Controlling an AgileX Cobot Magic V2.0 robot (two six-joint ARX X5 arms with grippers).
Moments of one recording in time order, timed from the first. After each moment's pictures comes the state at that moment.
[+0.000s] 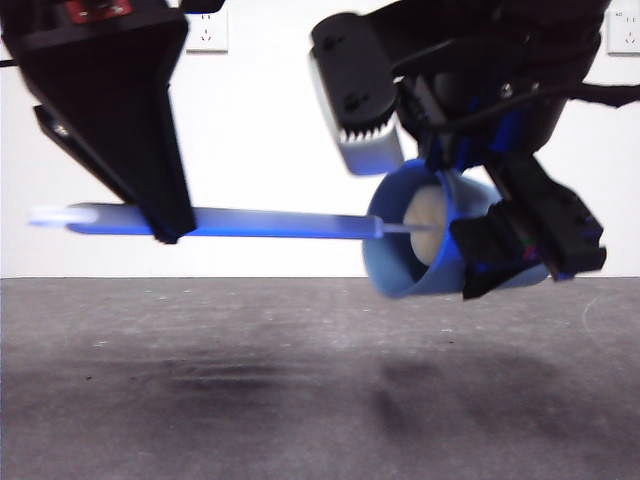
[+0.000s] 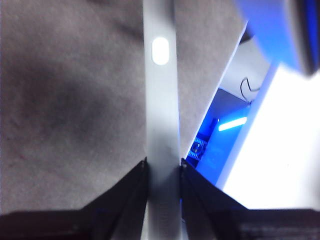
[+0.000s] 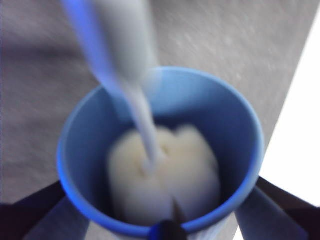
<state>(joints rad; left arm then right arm) -0.86 1.28 0.97 -0.82 0.15 0.15 1.06 1.40 0.81 -0.43 0.72 -0.96</state>
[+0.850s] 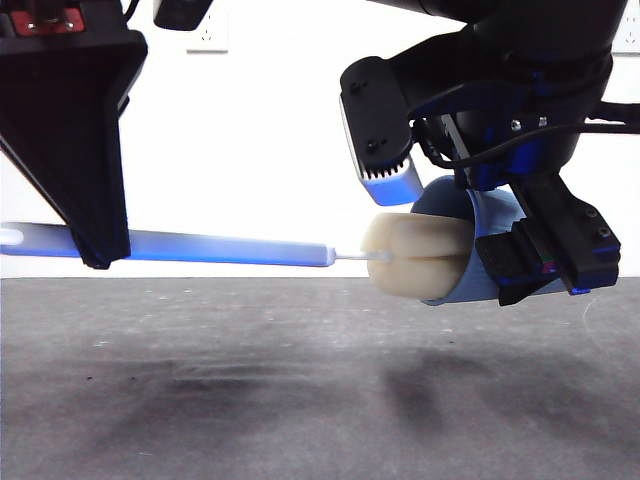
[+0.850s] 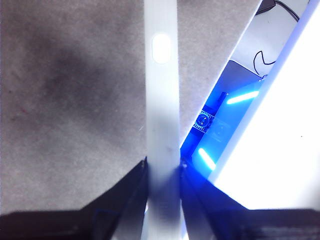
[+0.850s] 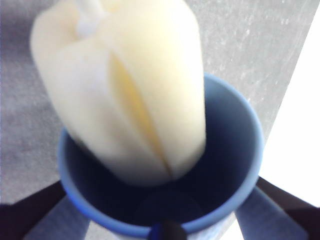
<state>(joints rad) -0.87 1.28 0.97 -0.94 0.08 0.12 0.98 1.42 0.81 -0.46 0.78 -0.89</state>
